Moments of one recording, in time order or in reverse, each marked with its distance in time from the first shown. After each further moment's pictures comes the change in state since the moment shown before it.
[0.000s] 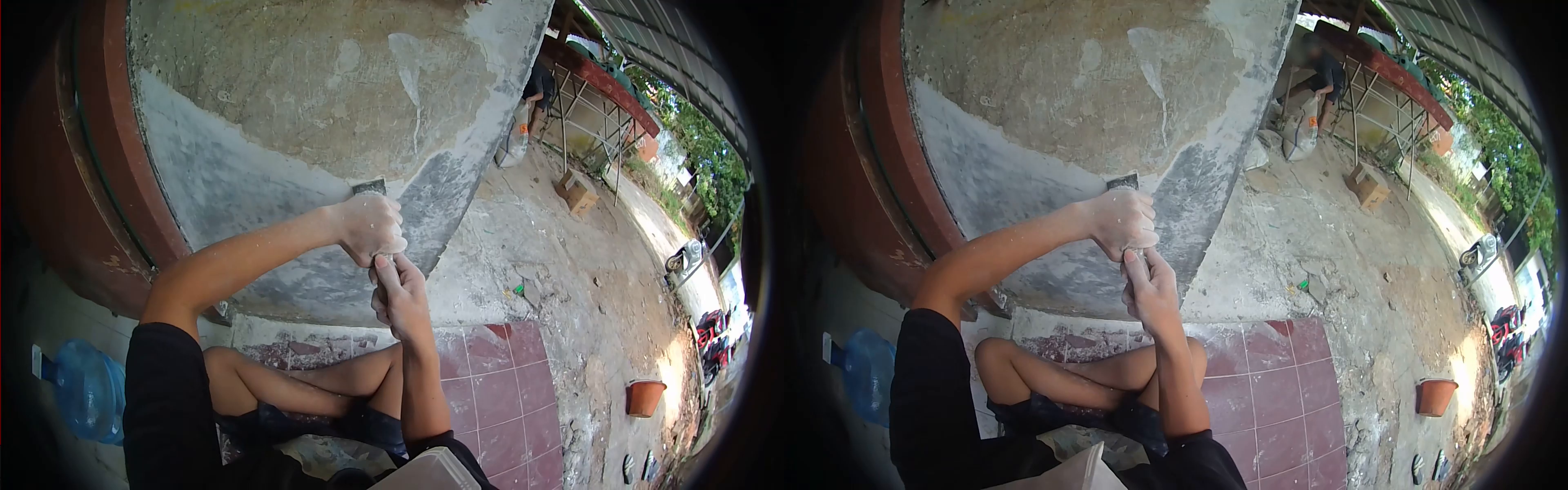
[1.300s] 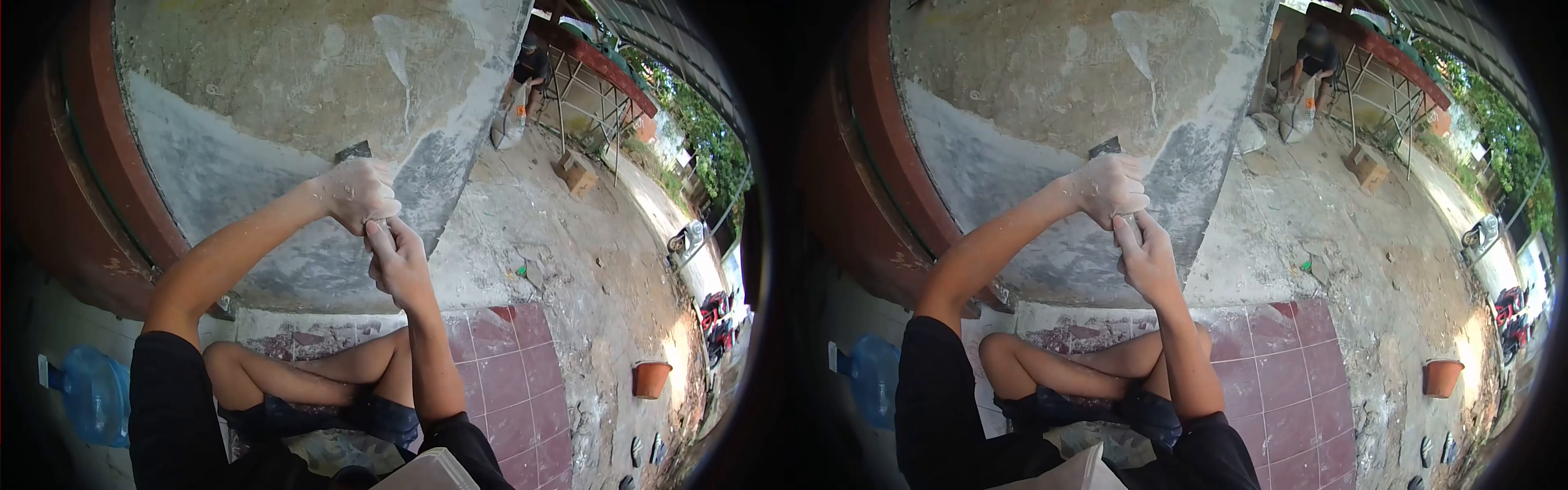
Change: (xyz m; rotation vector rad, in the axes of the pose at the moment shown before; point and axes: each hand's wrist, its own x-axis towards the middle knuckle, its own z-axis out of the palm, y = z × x) left_hand -0.003 -0.015 -0.017 0.017 0.261 -0.010; right_hand 0.014 -0.016 0.007 -0.193 -0.003 -0.106
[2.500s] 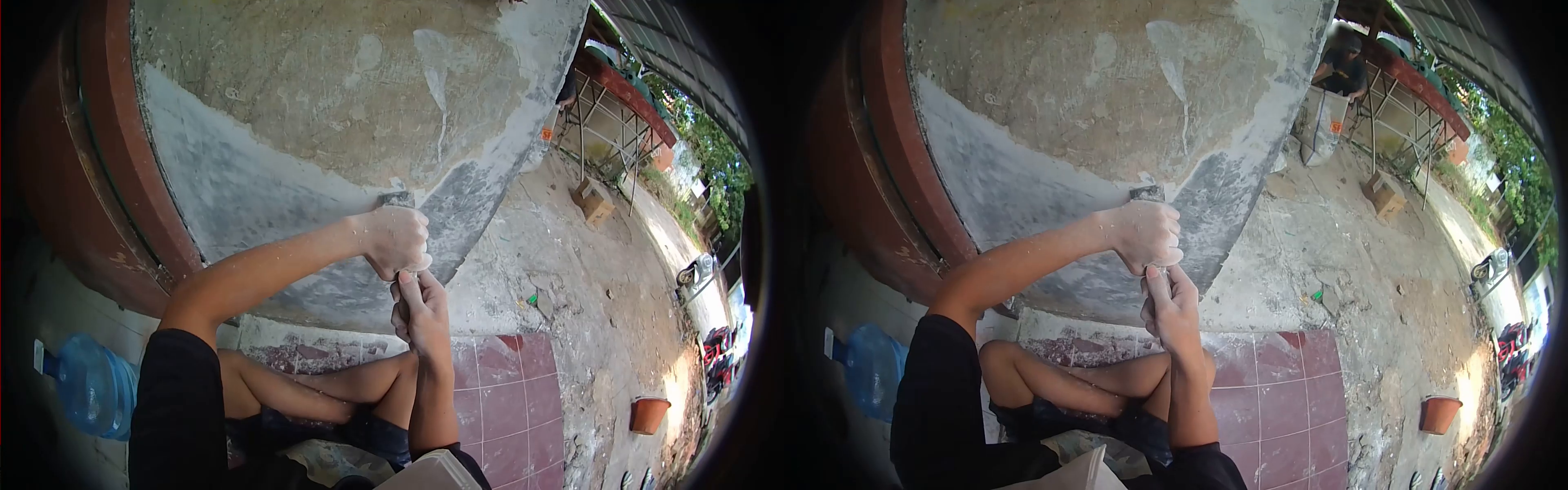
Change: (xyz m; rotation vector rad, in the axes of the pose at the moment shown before) left_hand 0.010 0.011 0.028 -0.005 -0.305 0.027; right_hand -0.012 0.026 -0.013 0.176 0.036 0.111
